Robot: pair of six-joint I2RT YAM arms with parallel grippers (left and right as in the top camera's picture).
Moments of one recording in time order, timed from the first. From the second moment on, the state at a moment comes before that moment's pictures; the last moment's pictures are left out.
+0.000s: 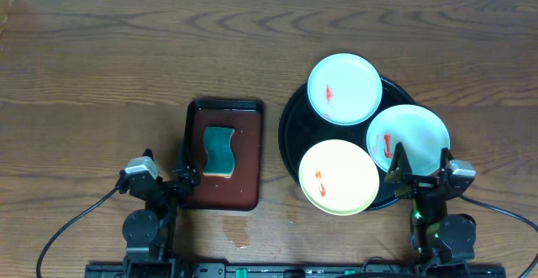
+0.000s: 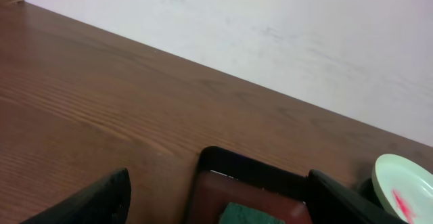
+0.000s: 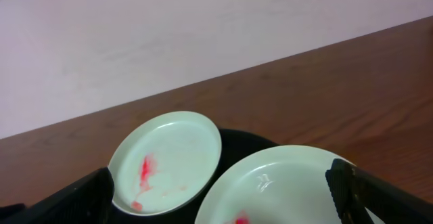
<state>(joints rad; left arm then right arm) -0.01 0.01 0.02 -0.11 -0.05 -0.35 0.14 0.01 0.01 -0.06 0.13 0.30</state>
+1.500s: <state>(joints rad) -0.01 0.95 1.19 -0.98 0.16 -0.38 0.14 1.24 1.43 -1.07 -0.12 0.23</state>
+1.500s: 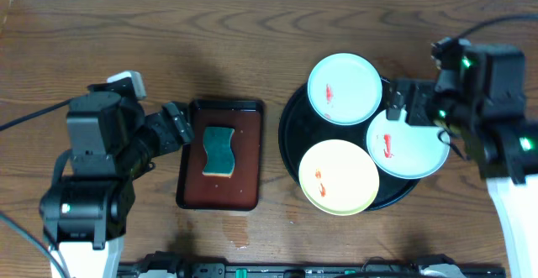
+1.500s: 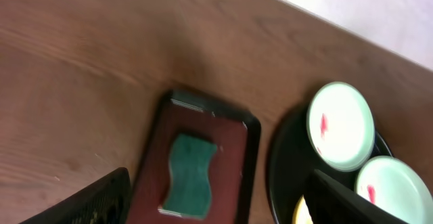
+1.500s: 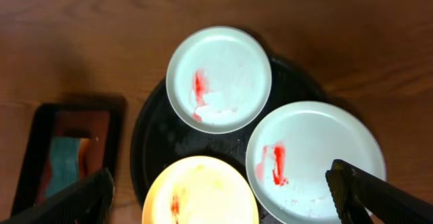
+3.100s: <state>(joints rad) -0.23 1.22 1.19 -1.16 0.25 -0.30 0.24 1.45 0.73 -0.66 -0.14 0.46</state>
